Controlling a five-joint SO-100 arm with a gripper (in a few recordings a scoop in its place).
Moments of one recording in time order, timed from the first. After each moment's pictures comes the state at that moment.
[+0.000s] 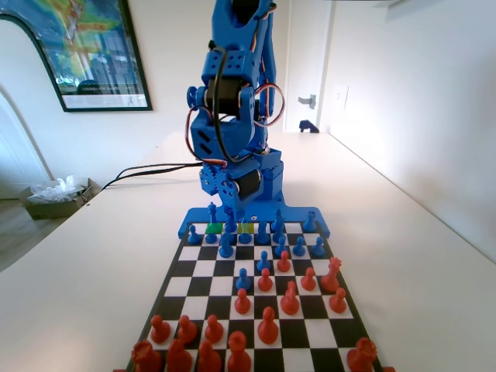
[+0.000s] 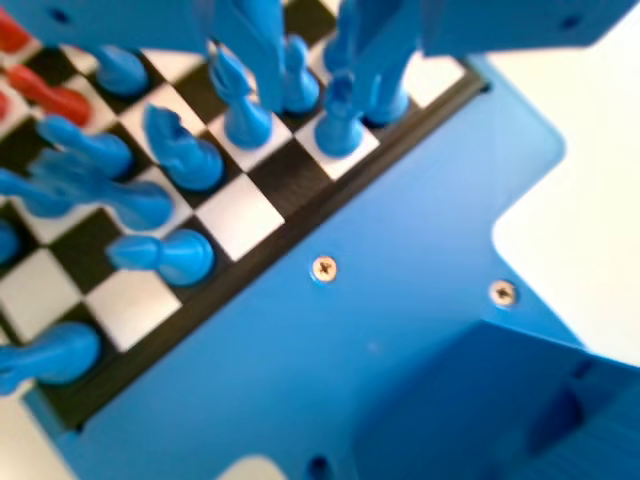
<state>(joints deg) 15.6 107.1 150.1 48.6 -65.3</state>
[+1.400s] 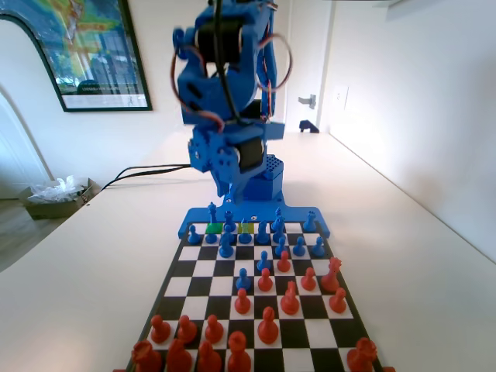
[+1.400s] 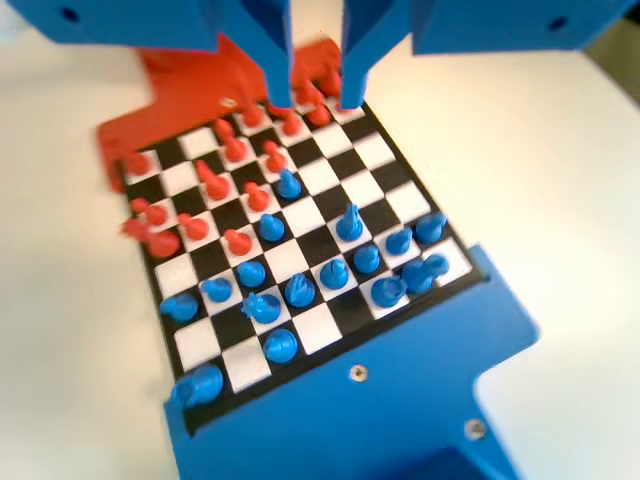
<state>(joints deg) 7.7 120.1 118.3 78.0 -74.6</state>
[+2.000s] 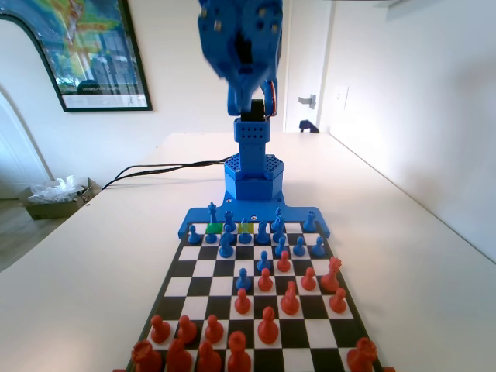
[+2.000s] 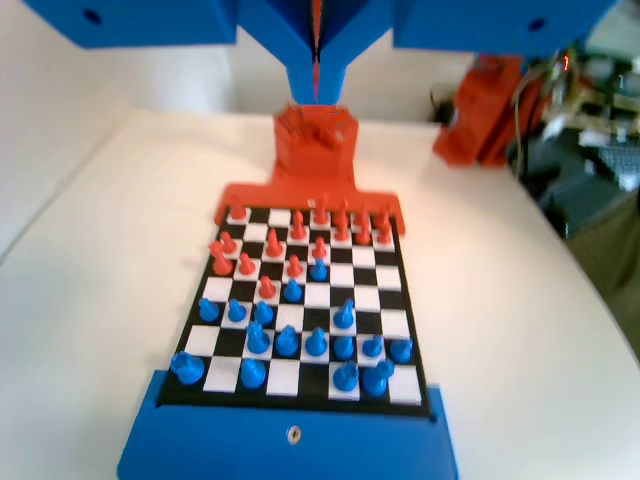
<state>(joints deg) 2.2 146.4 108.4 94.7 -96.4</state>
